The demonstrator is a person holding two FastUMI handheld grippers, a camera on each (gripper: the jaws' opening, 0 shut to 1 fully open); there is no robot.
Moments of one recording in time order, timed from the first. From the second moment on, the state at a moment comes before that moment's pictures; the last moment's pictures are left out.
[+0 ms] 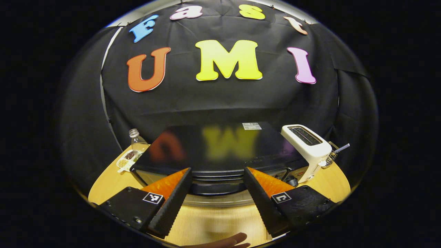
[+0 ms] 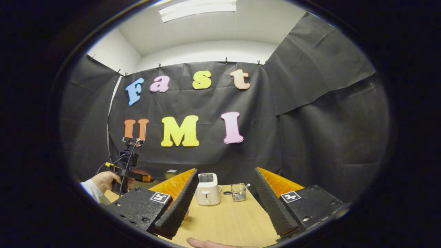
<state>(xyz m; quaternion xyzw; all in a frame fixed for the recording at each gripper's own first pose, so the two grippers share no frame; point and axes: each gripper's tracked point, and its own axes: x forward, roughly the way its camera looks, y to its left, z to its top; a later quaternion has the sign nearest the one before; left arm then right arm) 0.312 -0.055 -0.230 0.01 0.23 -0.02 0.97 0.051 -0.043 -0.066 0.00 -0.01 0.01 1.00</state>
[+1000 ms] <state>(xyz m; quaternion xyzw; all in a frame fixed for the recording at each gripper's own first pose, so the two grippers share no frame) 0.154 -0.059 -0.328 0.01 0.26 -0.03 0.97 0.003 -0.021 -0.025 -0.03 -0.01 0.00 1.00</state>
